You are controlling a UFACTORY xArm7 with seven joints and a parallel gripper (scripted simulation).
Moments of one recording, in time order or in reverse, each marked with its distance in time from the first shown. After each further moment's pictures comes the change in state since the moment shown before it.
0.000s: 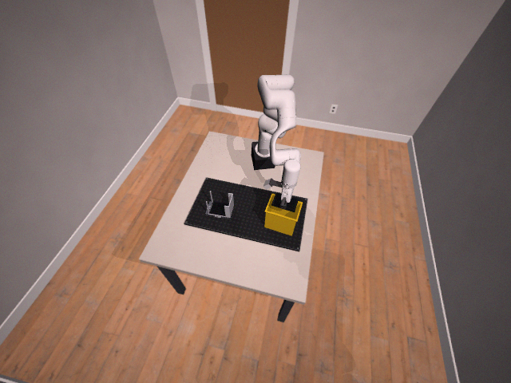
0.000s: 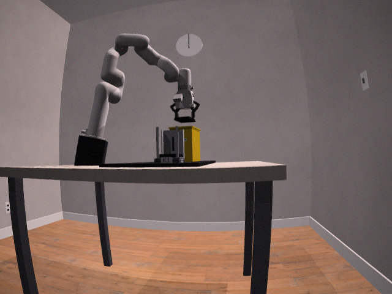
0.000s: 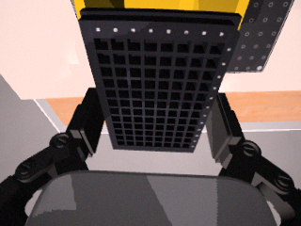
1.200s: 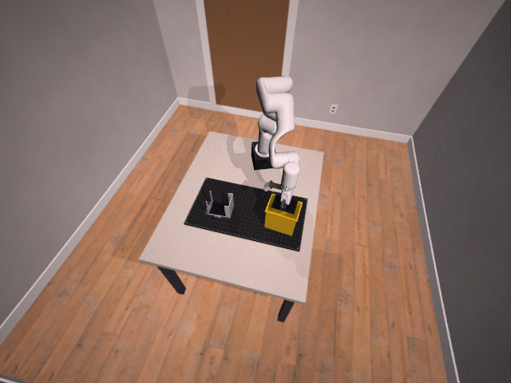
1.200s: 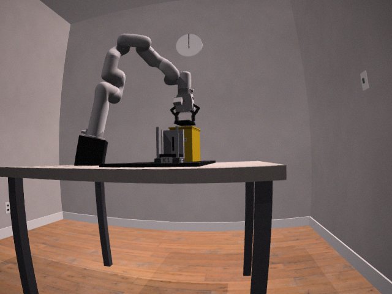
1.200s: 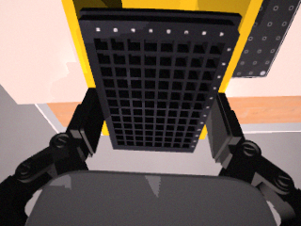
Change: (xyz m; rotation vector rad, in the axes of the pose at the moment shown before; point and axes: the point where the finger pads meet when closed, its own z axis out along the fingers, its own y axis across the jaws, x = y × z) arm 0.000 0.000 0.019 -0.001 0.000 0.000
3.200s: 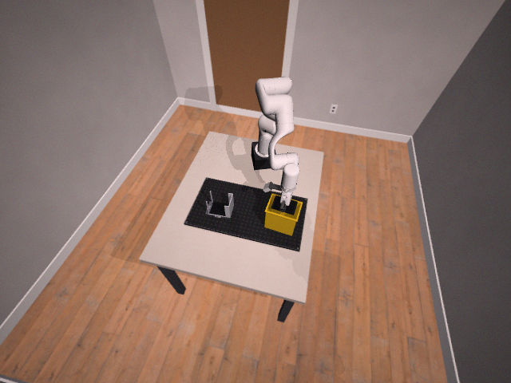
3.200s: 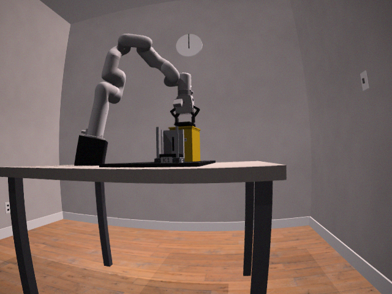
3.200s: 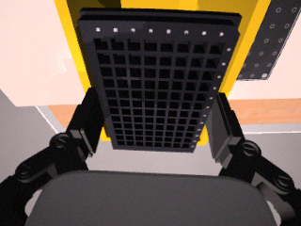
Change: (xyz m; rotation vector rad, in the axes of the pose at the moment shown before) arm 0.000 0.000 0.009 0.000 0.000 0.000
